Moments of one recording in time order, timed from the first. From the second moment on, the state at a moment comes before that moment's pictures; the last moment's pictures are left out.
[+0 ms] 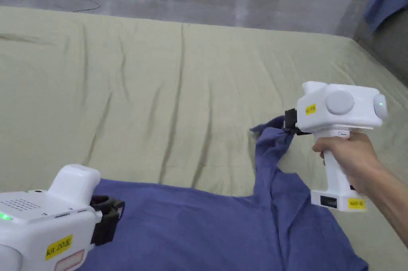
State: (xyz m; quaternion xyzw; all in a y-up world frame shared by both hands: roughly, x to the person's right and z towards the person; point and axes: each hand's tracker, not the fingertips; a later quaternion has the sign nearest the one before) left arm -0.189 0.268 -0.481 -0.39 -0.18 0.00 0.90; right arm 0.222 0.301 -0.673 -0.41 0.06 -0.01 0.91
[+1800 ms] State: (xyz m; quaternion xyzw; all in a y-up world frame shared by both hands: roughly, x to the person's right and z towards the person) left arm -0.204 0.176 -0.608 -0.47 0.00 -0.01 0.88; right arm 0.259 0.260 -0.359 -0.49 0.06 -0.01 0.87
